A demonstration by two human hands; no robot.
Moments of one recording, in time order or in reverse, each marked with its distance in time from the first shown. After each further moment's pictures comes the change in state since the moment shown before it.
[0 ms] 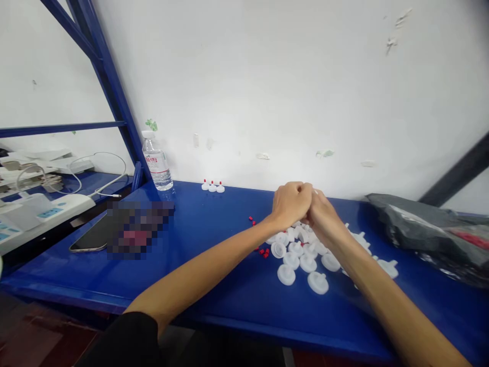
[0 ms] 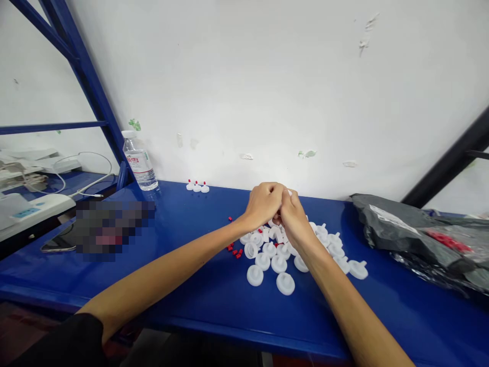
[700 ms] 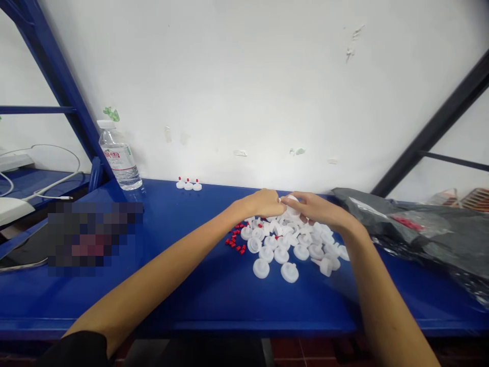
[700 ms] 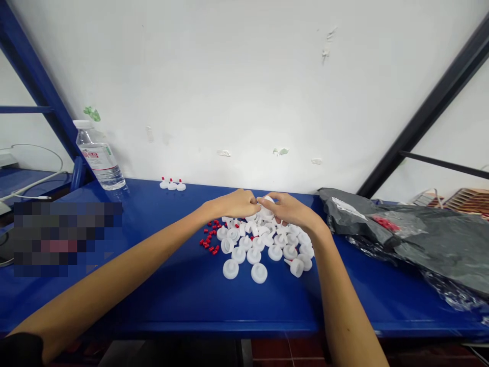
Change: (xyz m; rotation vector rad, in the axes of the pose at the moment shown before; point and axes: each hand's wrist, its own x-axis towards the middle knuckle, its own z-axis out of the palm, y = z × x) left_hand 0.009 0.002 -0.023 0.171 -0.586 -0.023; right_hand 0.012 -0.035 -0.072 -0.895 -0.319 0.113
